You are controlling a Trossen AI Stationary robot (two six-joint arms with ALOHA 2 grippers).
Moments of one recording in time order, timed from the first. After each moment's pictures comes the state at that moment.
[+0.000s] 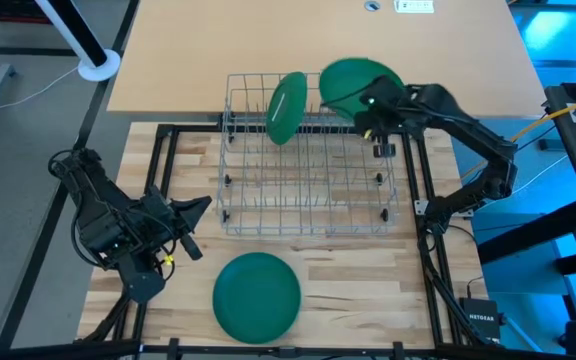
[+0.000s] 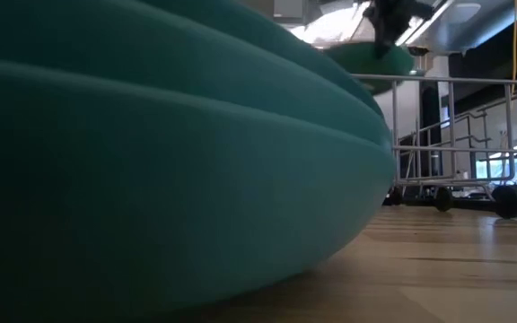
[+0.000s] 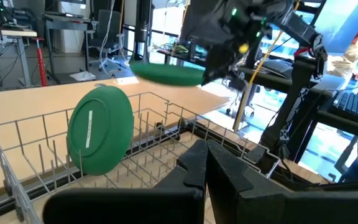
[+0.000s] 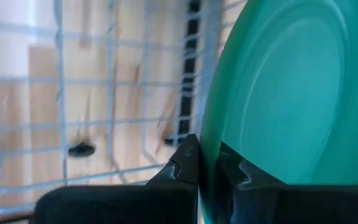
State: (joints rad) left arm -0.84 1.37 1.54 -1.30 -1.52 -1.33; right arm -0.49 1.45 1.79 -1.41 0.29 -0.72
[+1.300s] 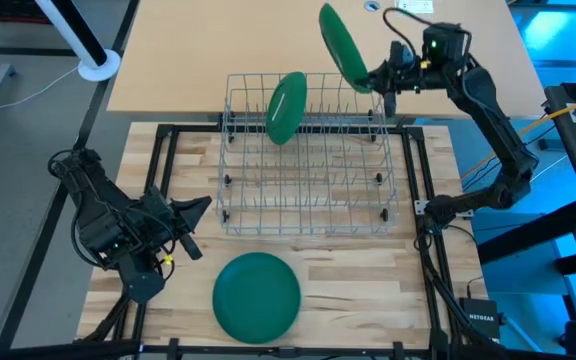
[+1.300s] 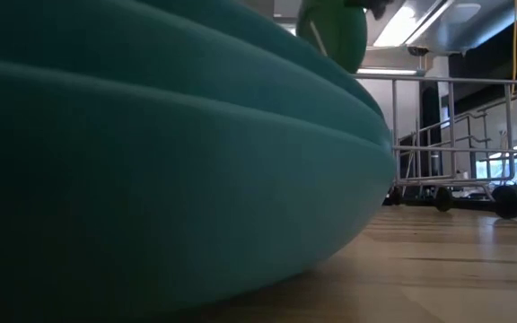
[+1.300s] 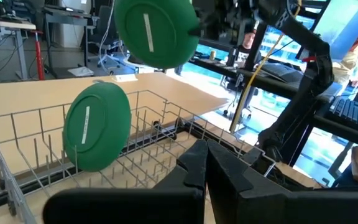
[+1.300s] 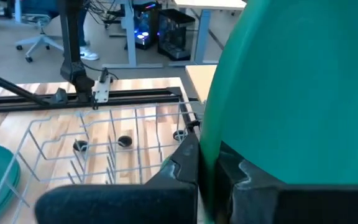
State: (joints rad) left arm -0.84 1.37 1.54 -1.30 -1.52 -1.37; right arm -0.96 1.32 1.68 -0.74 -0.72 -0.37
